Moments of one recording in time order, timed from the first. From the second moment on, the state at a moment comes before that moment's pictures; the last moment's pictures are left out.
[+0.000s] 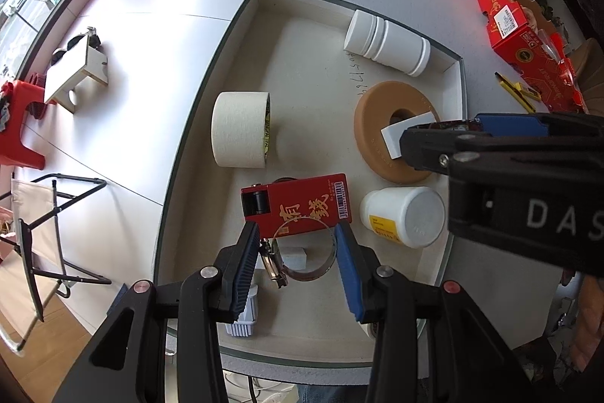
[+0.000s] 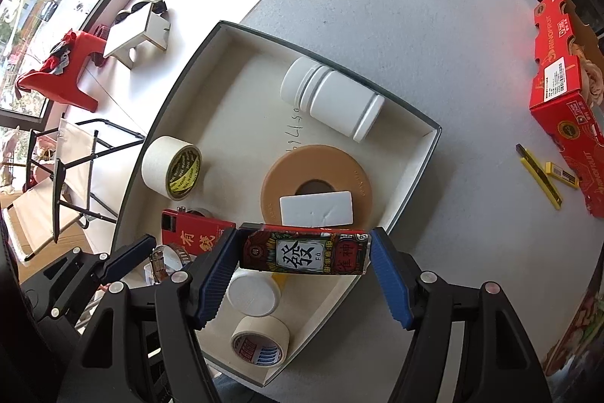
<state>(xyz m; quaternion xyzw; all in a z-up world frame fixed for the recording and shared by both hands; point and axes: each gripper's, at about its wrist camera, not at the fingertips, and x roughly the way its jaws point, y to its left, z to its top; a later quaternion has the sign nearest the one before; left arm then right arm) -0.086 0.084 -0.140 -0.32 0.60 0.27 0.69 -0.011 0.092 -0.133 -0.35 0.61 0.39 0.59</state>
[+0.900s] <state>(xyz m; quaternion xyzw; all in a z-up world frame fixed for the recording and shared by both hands) -0.134 0.077 -0.079 -0.33 0.57 0.31 0.69 -0.012 0.027 -0.066 -0.28 0.61 0.39 0.63</state>
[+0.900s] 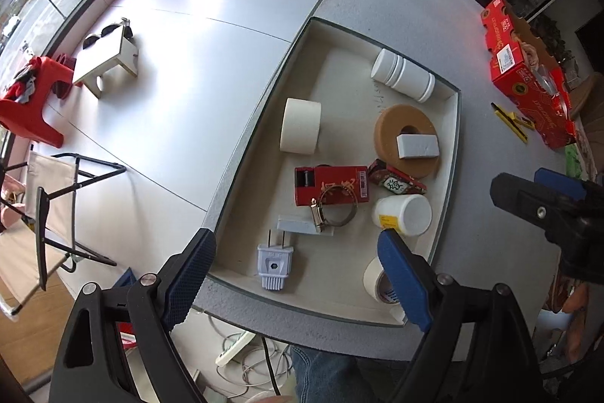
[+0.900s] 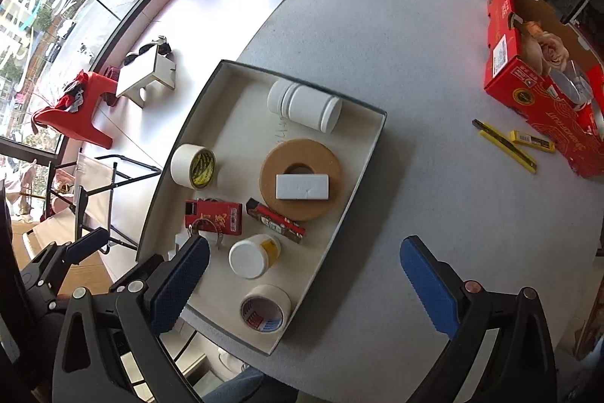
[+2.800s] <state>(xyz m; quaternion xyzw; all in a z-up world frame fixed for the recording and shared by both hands) -0.122 0.065 -0.066 -0.28 0.61 0.29 0.69 -0.041 0.041 -0.065 -0.38 0.59 0.40 0.59</state>
